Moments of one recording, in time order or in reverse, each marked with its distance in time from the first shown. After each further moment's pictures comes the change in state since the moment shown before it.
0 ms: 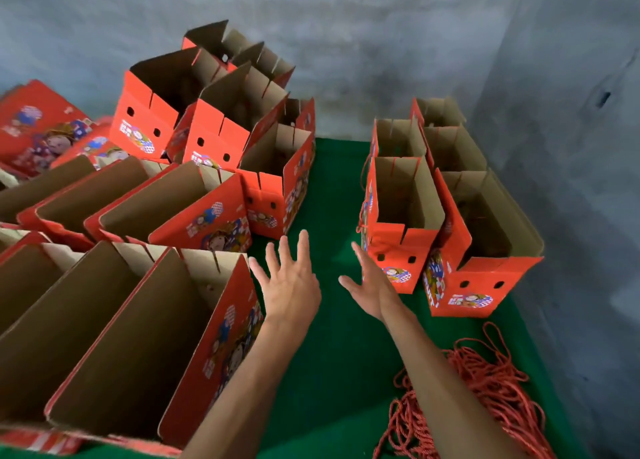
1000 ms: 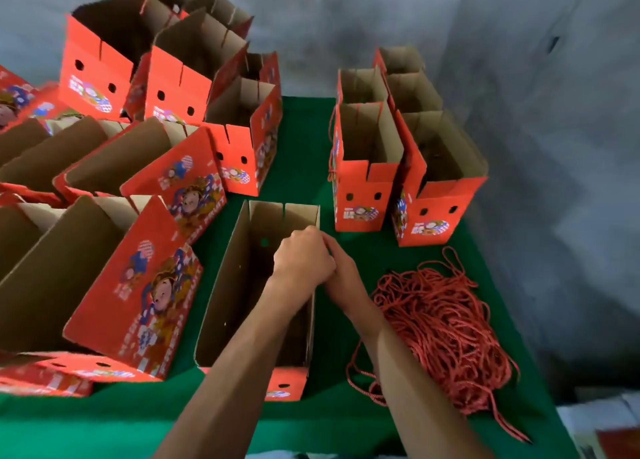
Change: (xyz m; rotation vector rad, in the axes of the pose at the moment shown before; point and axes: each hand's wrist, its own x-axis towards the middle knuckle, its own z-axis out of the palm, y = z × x) left_hand -0.088 0.037 -0.034 -0.236 -0.319 0.104; right_hand -0.131 -0.016 0.056 0.435 0.185 -0.045
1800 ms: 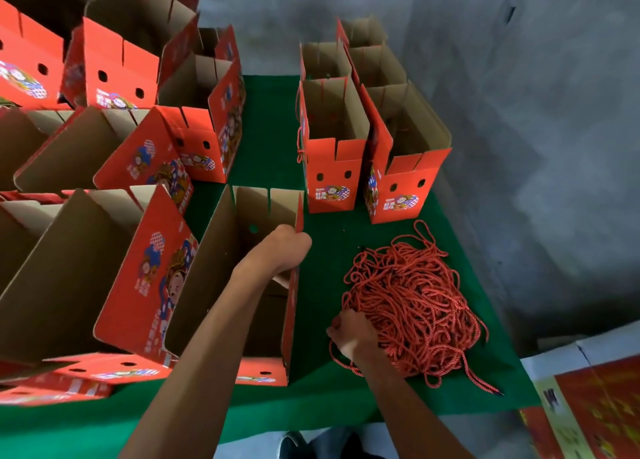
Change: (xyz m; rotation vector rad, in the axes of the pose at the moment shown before) left_hand 0.015 -0.014 0.019 -0.447 -0.438 -0.137; right_hand -0.095 0.108 -0.025 -0.782 -0.197 0.629
